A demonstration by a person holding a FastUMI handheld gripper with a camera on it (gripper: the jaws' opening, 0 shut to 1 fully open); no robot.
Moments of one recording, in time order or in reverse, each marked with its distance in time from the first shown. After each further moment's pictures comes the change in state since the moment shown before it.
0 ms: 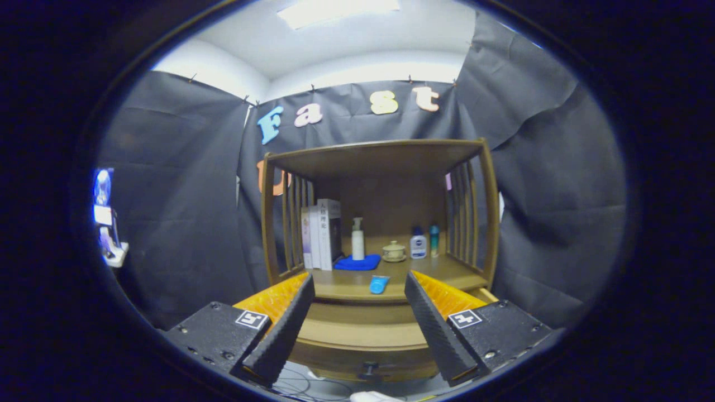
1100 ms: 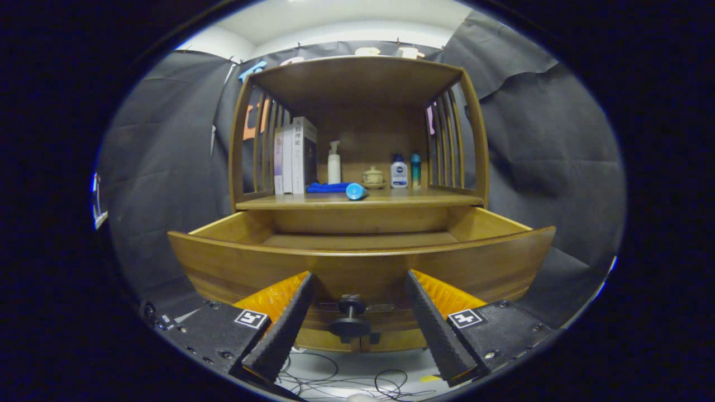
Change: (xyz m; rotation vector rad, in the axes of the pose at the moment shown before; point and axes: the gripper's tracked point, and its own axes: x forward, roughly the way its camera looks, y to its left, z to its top) arm 0.030 -0.006 -0.176 0.024 0.239 -0.110
